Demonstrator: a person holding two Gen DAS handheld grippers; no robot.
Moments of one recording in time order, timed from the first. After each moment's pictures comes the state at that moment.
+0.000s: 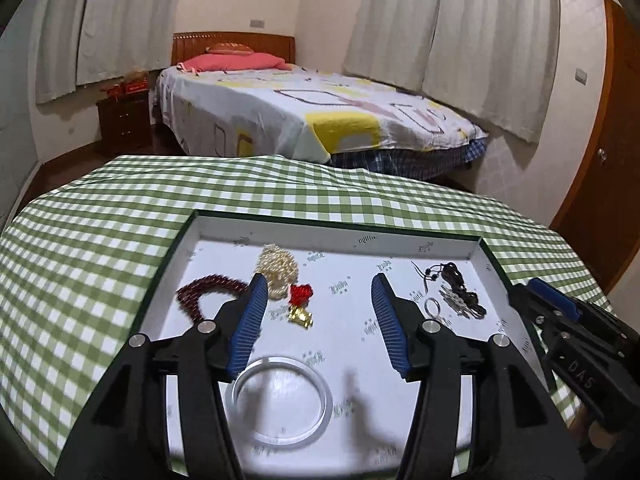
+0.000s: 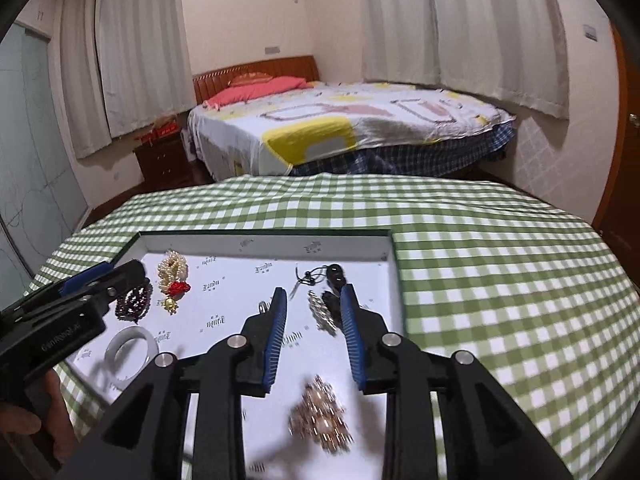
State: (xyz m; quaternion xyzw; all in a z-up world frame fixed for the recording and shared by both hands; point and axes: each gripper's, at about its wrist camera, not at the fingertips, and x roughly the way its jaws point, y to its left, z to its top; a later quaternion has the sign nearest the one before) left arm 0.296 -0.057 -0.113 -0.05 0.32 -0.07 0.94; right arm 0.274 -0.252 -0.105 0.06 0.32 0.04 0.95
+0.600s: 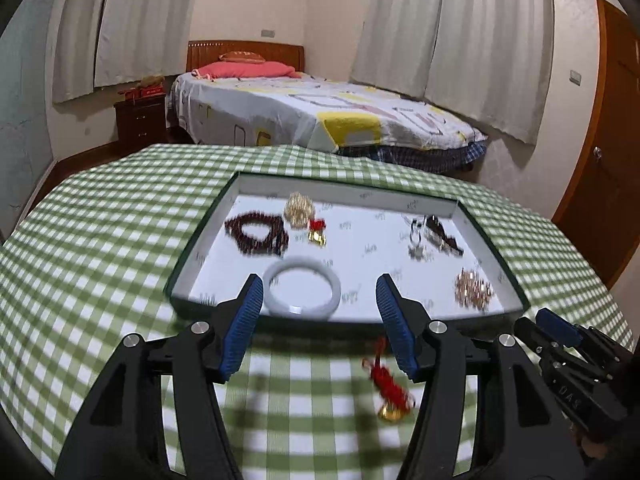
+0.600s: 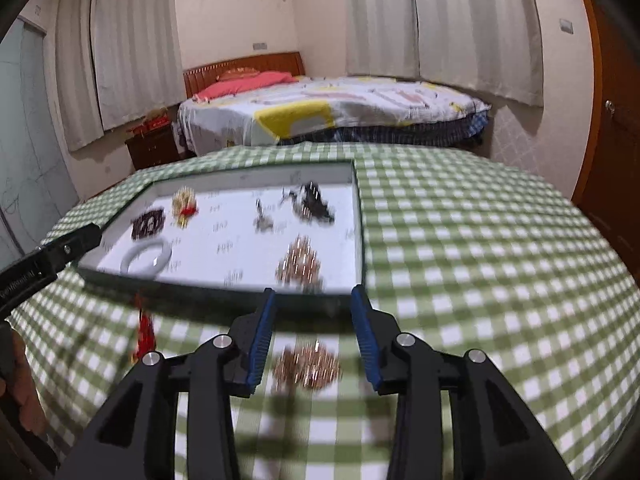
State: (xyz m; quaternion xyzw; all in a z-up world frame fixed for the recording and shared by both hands) left arm 0.195 -0.041 -0.117 -0.05 0.31 -0.06 0.95; right arm 0.184 -0.251 -0.138 0.05 0.34 0.02 0.94
